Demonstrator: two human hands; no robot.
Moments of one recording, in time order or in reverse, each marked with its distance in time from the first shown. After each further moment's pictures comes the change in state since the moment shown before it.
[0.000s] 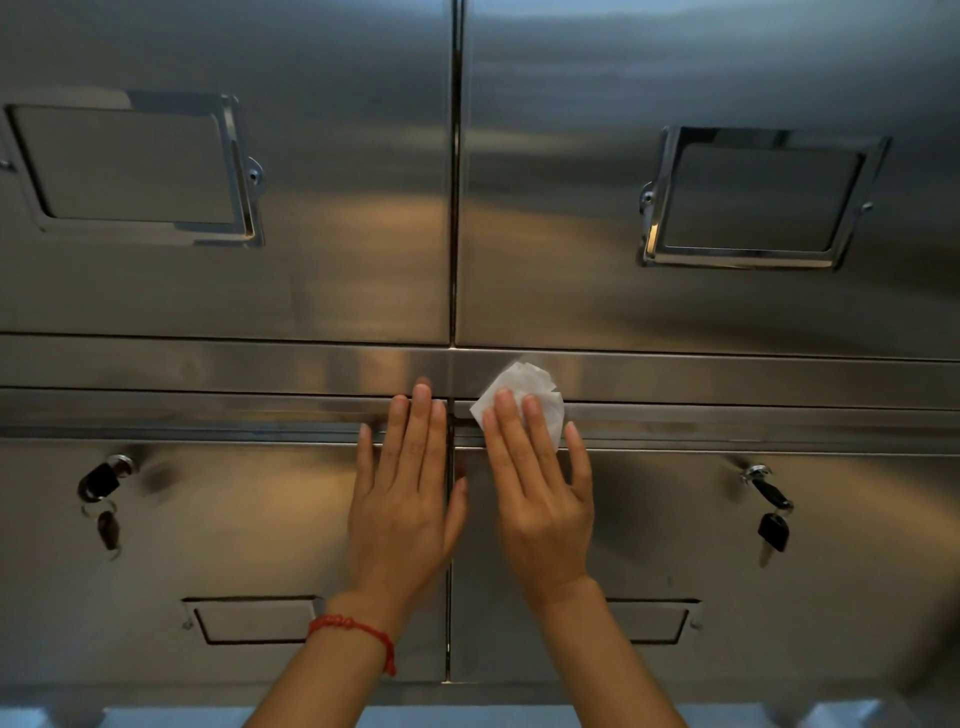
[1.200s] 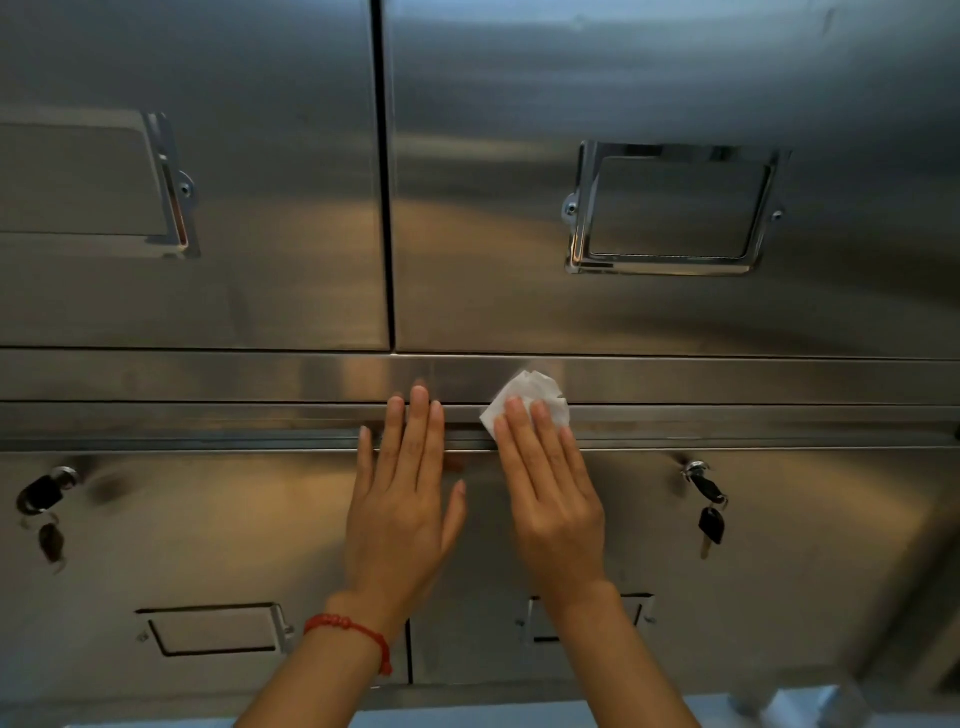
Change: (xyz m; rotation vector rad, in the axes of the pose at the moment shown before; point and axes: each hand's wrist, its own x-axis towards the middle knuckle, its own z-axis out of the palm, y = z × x) left_hand 0.009 0.036 0.002 -0.038 -0.054 0.018; right_hand -0.009 0.047 -0.024 0.030 -0.101 0.005
